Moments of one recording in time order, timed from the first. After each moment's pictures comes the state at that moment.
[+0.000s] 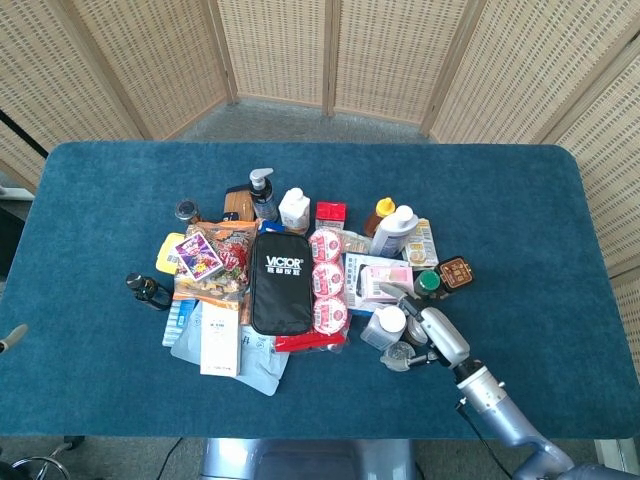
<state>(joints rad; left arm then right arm) -0.06 -0.90 -0.13 -1.82 1.32 1.49 -0.07 0.44 -1.50 0.01 -1.41 -1.68 1.25 0.75</state>
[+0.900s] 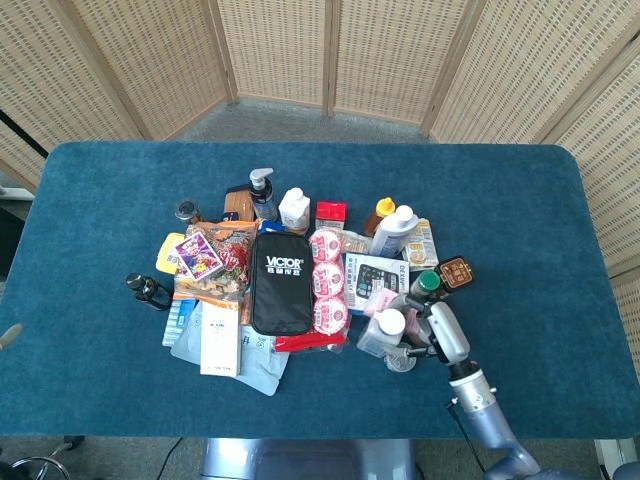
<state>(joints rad) -0.05 -0.89 -0.13 -1.81 1.32 1.49 -0.11 0.38 -1.67 0.06 -1.27 -1.63 1.45 0.70</state>
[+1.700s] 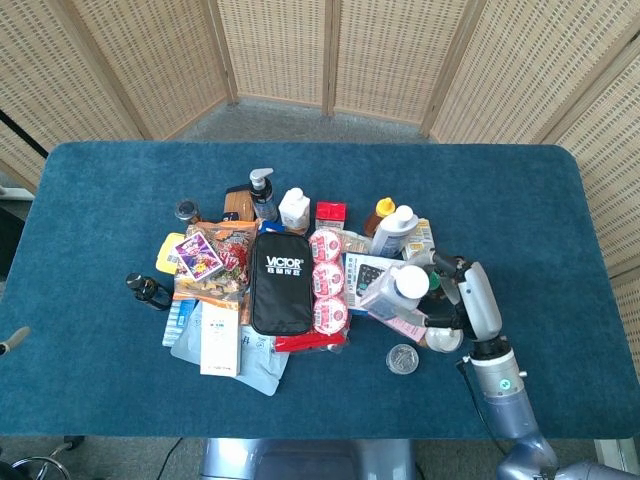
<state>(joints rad) -0.06 -0.89 -0.12 -1.81 1.35 1.47 -0.12 0.43 -1.39 0.27 -1.77 -1.59 1.48 0.42</state>
